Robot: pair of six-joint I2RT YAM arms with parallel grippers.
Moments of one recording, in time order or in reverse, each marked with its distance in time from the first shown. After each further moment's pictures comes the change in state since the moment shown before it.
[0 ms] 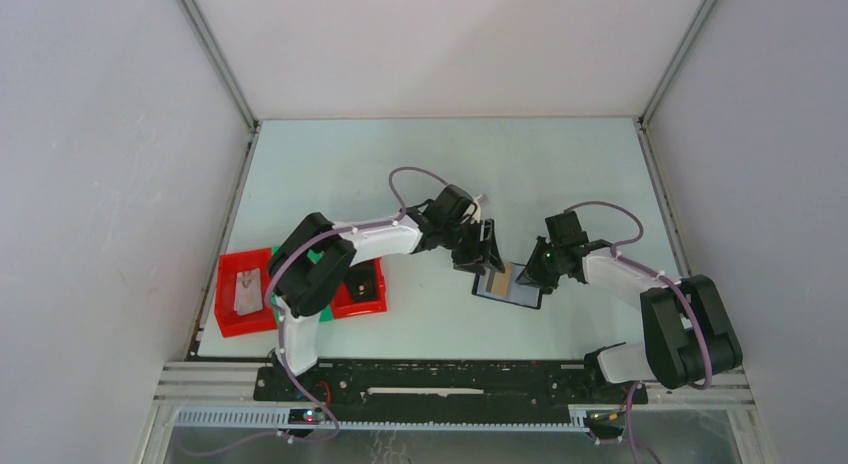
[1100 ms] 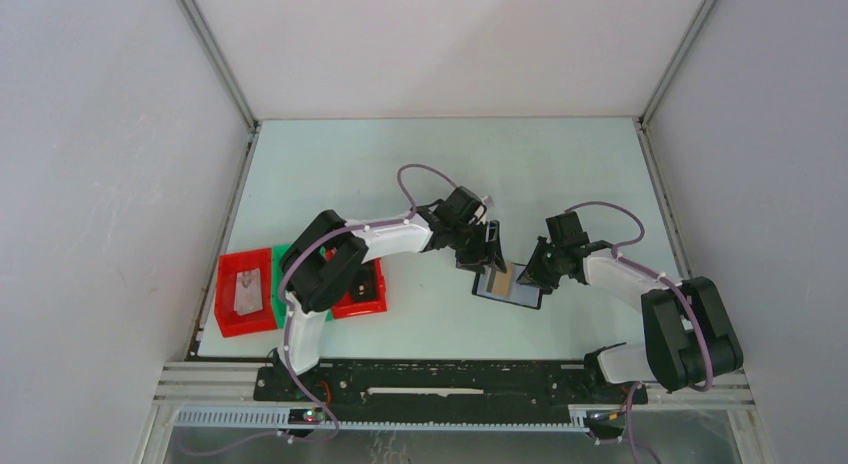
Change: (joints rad) left arm -0.023 0.081 0.079 -0.041 -0.096 0.032; right arm -0.003 -0.009 -0.006 0.003 0.006 -0.001
